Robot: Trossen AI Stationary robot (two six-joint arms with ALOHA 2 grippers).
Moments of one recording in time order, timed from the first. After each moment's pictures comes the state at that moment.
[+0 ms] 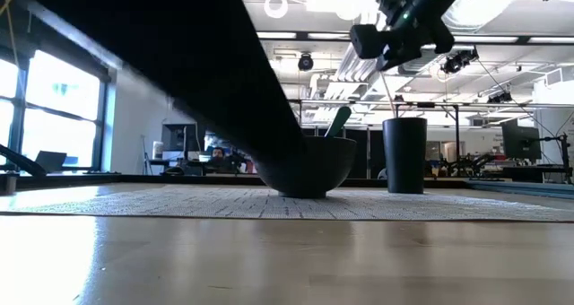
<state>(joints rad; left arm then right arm) -0.62 2.04 1.38 -0.25 -0.42 -0.59 -0.13 1.31 0.97 -0.41 1.11 0.57</state>
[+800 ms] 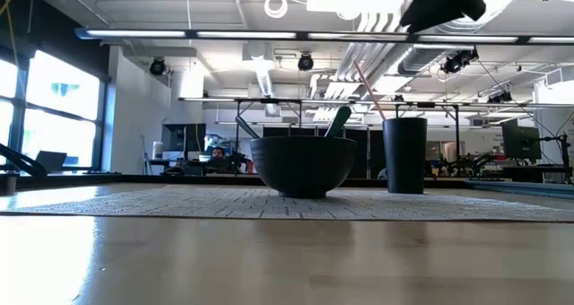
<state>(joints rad) -0.75 1.86 1.43 -0.44 -0.82 -0.50 0.20 1.02 0.97 -0.68 0.81 0.52</state>
